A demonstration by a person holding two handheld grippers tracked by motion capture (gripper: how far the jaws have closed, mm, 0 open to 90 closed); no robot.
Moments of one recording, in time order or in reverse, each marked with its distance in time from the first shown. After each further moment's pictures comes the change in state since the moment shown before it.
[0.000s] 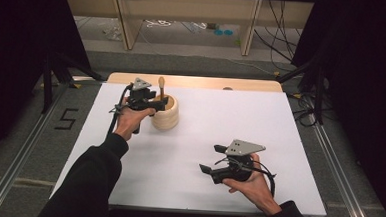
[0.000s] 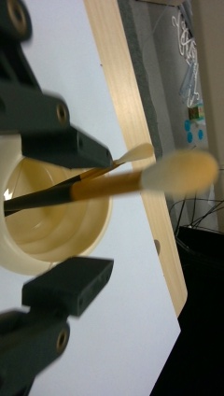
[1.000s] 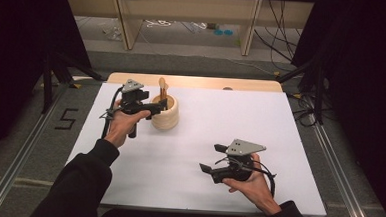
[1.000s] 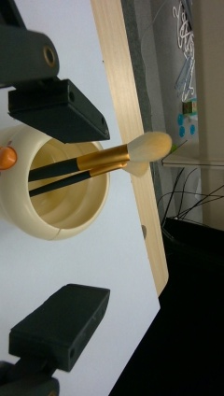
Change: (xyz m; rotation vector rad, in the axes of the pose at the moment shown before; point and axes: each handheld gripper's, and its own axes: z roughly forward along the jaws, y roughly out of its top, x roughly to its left) left arm -0.008 0.001 -0.034 -0.070 -0.056 -0.068; right arm -0.001 0.001 -0.001 -0.003 -0.003 -0.001
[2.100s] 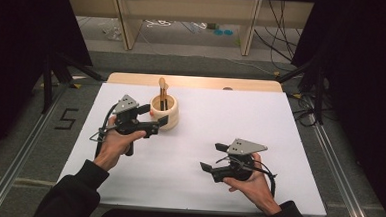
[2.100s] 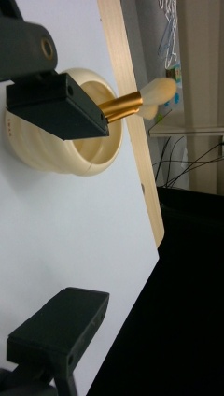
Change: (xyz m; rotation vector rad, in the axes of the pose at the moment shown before) left arm -0.033 -0.028 -0.047 -0.055 -0.129 0.041; right arm -0.001 0.000 -0.001 -0.024 -0.010 0.012
